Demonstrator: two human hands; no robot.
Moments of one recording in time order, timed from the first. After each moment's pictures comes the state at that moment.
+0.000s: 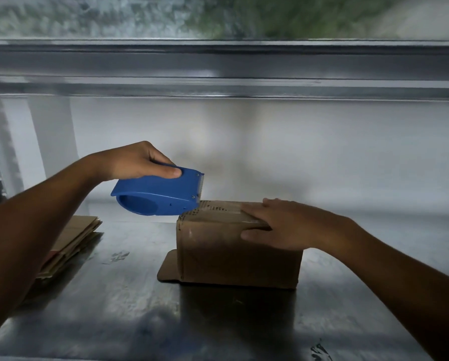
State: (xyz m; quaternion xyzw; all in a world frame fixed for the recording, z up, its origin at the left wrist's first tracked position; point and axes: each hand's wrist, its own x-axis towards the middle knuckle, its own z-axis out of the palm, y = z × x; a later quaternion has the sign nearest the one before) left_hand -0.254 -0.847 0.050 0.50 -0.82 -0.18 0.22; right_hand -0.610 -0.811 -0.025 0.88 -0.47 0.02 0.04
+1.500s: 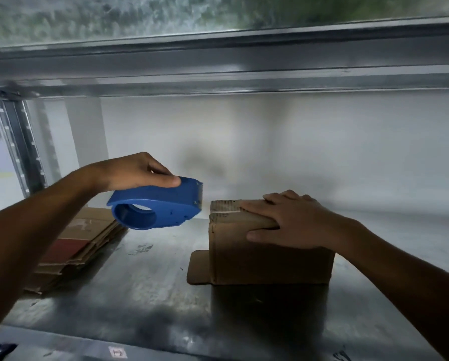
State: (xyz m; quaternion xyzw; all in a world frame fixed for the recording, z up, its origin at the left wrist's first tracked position) left_hand -0.232 -0.805 0.036 0.55 -0.79 -0.17 0.21; right_hand -0.595 -0.834 -0.037 0.89 -0.45 0.04 0.06
